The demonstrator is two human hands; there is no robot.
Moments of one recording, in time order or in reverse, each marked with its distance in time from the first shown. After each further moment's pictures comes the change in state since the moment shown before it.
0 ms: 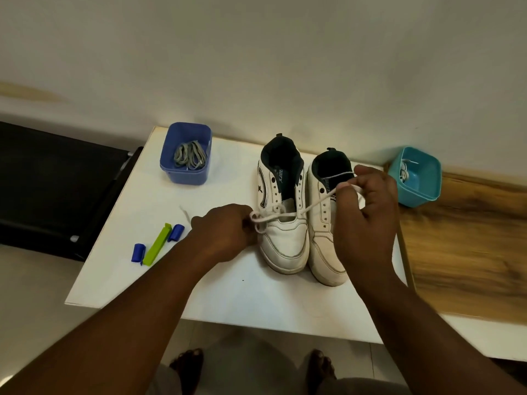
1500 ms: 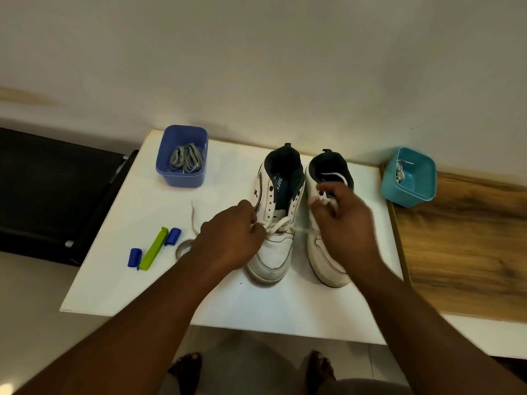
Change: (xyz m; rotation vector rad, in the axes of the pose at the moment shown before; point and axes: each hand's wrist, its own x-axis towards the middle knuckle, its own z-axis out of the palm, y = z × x) left_hand -0.005 0.013 0.010 -0.061 0.132 0.070; right_hand 0.008 0.033 0.008 -0.169 -0.321 0.050
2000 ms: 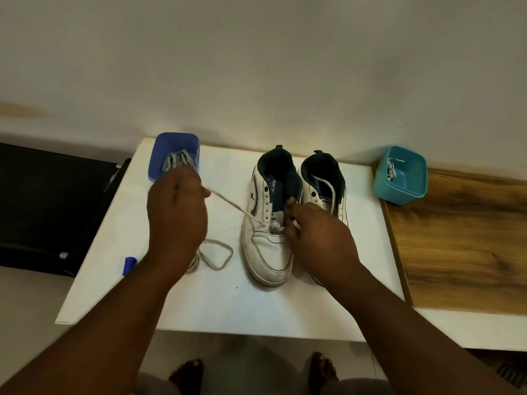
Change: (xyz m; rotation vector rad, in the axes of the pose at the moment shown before) left_hand -0.012 0.008 -0.056 -0.735 0.617 -0.168; right_hand -0.009 0.002 0.021 -0.557 -0.172 -0.195
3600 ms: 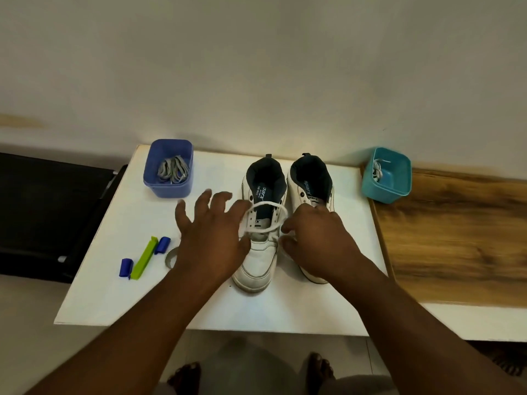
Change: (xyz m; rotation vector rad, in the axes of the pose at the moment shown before) left_hand -0.034 -0.023 0.028 1.108 -0.468 0.364; right_hand -0.007 0.001 -0.037 -0.231 -0.255 -0.090
